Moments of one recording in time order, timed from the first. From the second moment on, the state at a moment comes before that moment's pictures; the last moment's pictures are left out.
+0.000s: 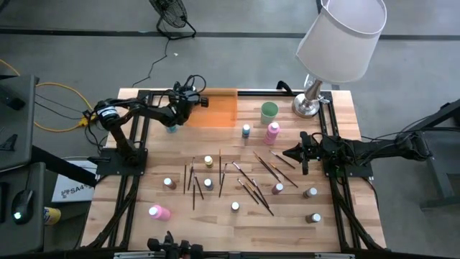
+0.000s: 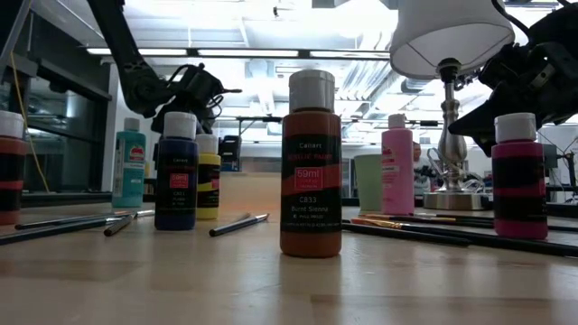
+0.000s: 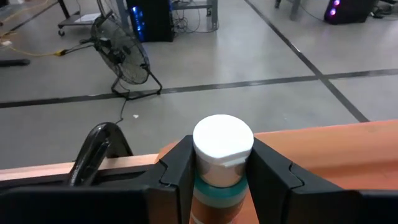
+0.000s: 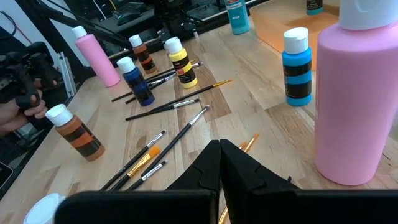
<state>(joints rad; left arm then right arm) 0.62 1.70 0.69 0.60 -0.78 -0.35 -0.01 0.34 0.01 0.06 0.05 0.37</state>
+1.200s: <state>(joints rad) 0.63 1.66 0.69 0.58 -0.72 -0.23 -0.01 0.34 0.01 0.06 0.05 0.37</state>
